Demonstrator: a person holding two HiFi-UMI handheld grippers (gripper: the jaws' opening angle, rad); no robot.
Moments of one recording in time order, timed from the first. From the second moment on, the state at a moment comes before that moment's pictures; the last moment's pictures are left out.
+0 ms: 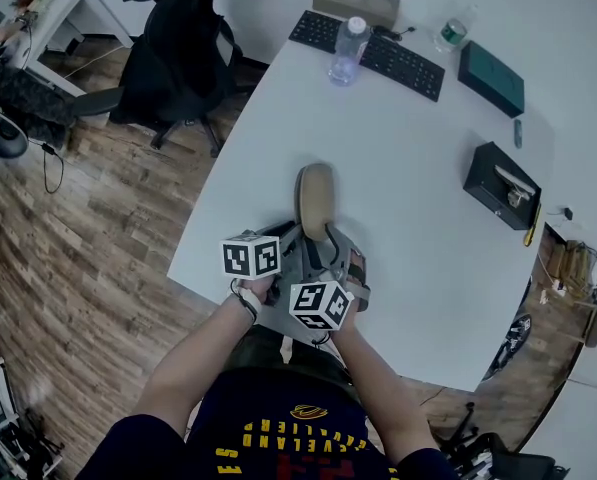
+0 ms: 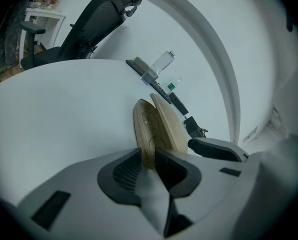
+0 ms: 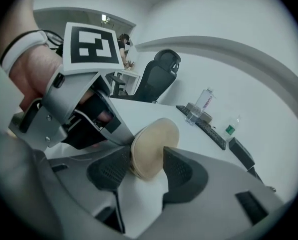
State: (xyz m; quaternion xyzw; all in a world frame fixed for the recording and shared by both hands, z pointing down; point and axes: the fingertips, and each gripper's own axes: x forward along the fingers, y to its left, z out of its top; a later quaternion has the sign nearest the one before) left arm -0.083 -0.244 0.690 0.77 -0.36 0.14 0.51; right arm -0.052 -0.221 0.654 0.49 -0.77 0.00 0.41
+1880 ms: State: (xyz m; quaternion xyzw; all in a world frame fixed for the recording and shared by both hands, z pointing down) left arm -0.075 -0.249 0.693 0.77 -0.36 0.17 0.49; right arm 0.053 -0.206 0.669 0.58 -0.72 0.32 0.20
